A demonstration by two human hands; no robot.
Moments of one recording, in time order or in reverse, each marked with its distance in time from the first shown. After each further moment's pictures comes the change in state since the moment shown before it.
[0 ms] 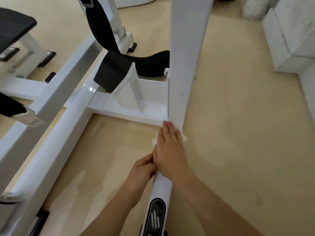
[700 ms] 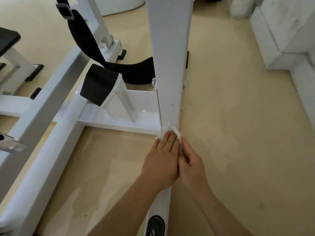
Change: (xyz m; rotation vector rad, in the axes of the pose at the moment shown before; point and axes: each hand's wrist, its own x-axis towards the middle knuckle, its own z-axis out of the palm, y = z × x) left_hand 0.067 0.018 0.044 1.531 -0.052 0.683; right_hand -0.032 0.043 -0.023 1.183 0.152 0.464
